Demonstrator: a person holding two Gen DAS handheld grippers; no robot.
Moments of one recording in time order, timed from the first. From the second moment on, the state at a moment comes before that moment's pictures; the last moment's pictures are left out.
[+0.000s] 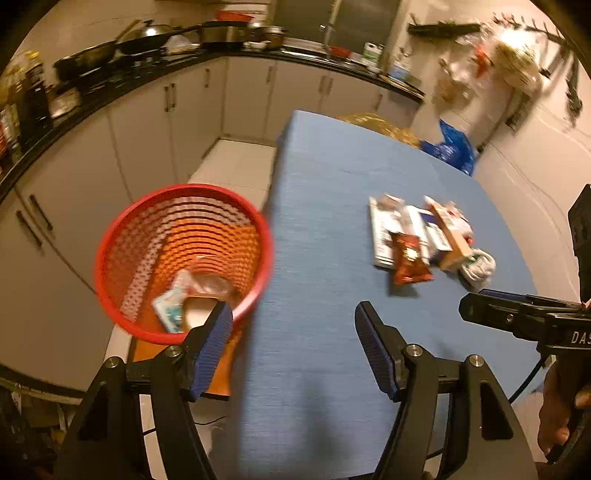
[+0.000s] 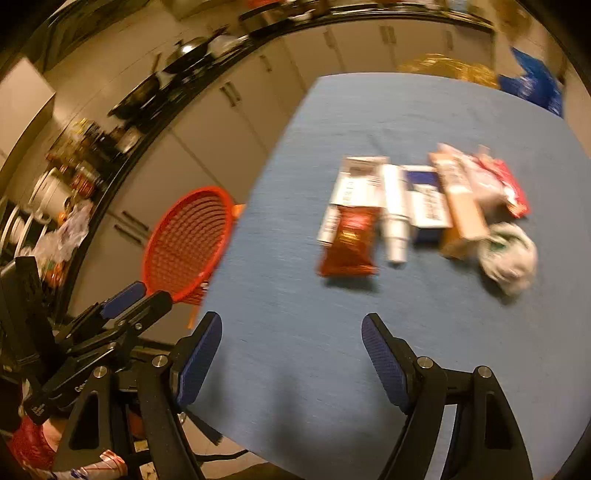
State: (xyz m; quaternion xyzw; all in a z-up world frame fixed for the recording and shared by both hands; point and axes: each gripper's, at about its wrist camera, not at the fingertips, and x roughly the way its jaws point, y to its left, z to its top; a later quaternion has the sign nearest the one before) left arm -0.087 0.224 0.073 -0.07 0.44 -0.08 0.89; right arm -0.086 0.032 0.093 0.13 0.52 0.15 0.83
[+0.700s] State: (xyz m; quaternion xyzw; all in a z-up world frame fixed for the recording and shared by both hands) left arm 0.007 0.073 0.035 -0.02 0.51 -0.10 0.86; right arm -0.114 -0.129 0.098 0.17 0.52 0.05 0.84
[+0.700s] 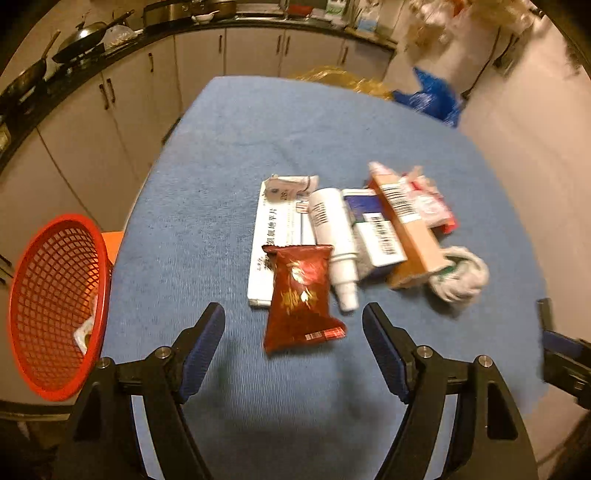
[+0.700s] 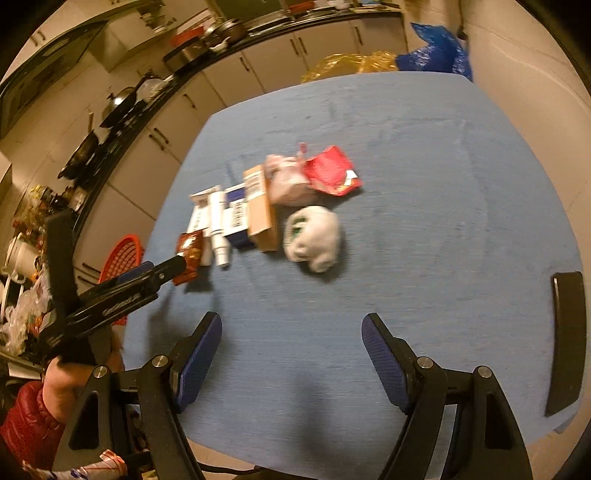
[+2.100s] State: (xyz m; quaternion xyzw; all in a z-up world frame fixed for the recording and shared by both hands) left arm -0.054 0.085 0.065 -0.01 0.45 -0.11 0.89; right arm -0.076 -0.091 0.096 0.15 0.50 0.11 0.85
